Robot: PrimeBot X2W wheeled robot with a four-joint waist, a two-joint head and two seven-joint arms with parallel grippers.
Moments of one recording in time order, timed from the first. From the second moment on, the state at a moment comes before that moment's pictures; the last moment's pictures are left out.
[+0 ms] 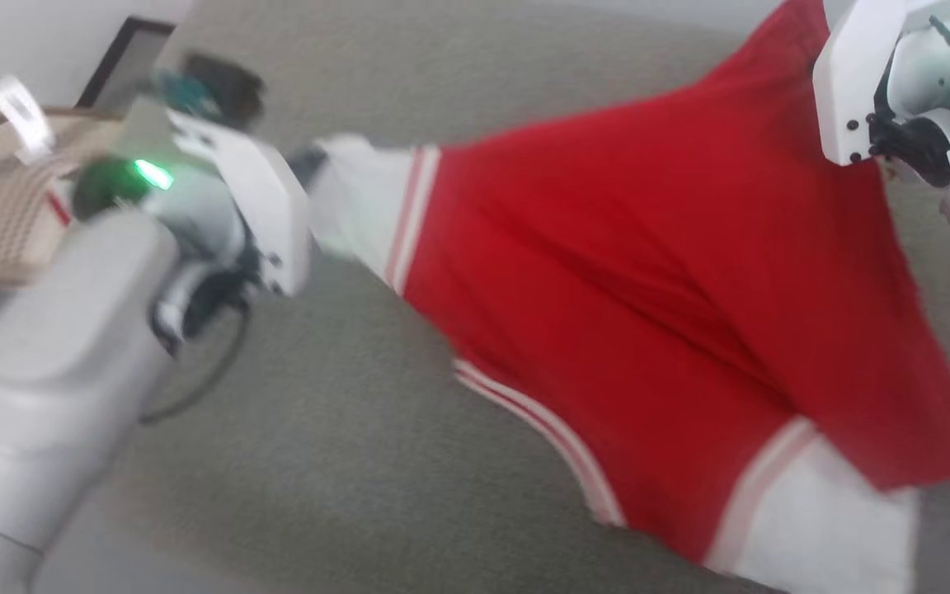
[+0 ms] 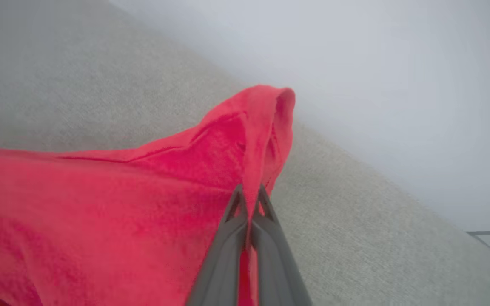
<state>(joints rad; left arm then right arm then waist) -0.94 0.50 -0.75 0.45 -0.89 0.05 0.36 -1.26 -0.37 0.69 1.01 0.65 0.13 0.48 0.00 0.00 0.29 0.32</state>
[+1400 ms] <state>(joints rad) -1.74 0.48 -0.68 0.86 -0.63 0.03 -0.03 -1.65 -0.31 0.47 1.13 0.37 0.13 -0.08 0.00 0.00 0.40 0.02</state>
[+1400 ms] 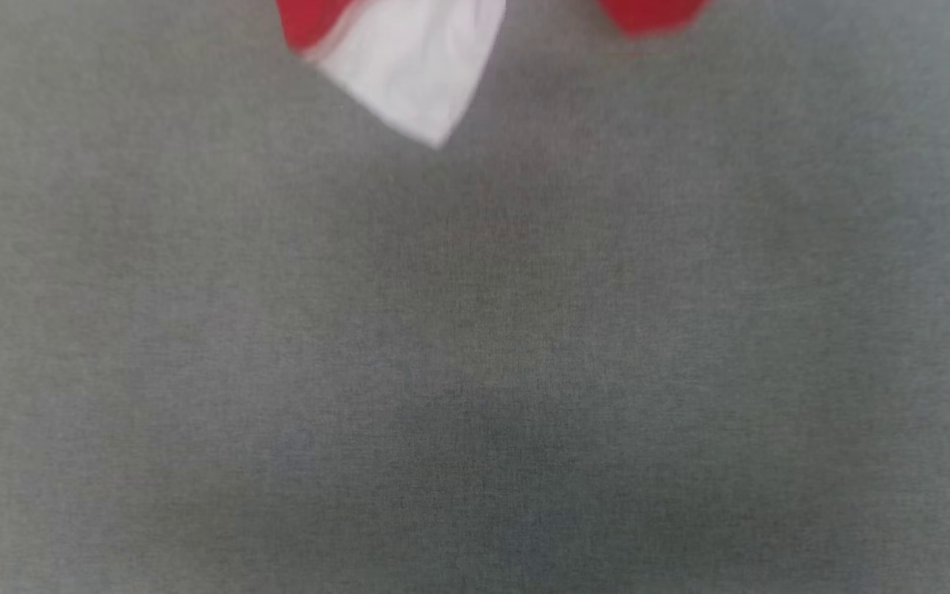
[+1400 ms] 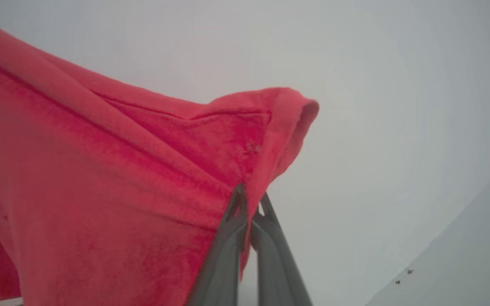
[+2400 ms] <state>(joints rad) -1.32 0.33 -0.78 1.03 -0.81 -0.13 0.05 -1.25 -0.22 0.44 1.25 0.30 0.13 -0.13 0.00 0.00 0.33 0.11</state>
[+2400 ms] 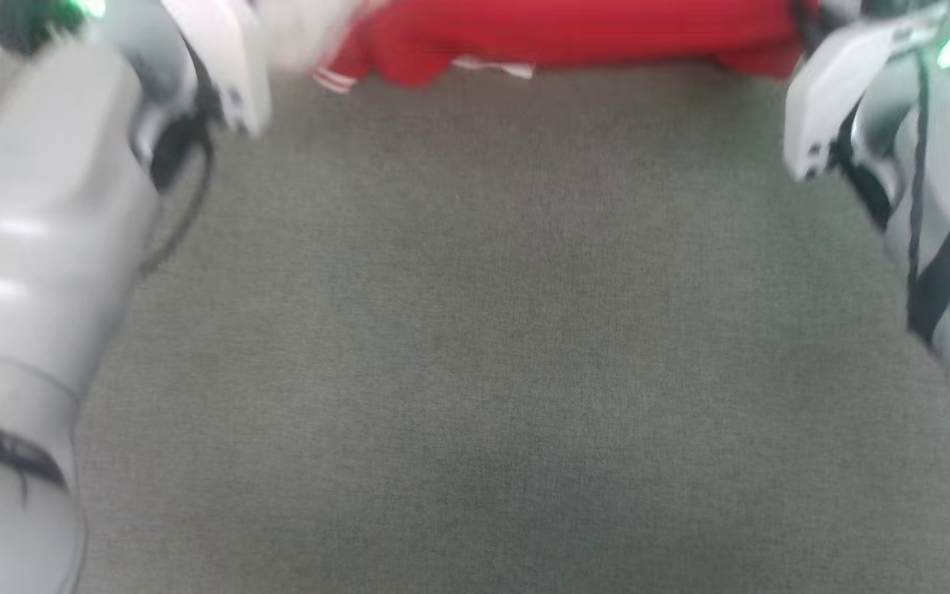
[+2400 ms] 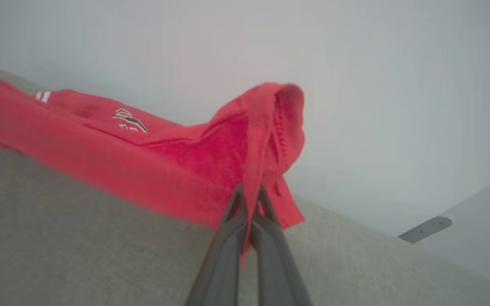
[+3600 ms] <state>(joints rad) -0.32 0.84 -0.83 -0.21 -1.08 0.44 0.46 -0.19 -0.65 0.44 0.17 0.73 0.13 0.27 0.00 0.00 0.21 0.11</state>
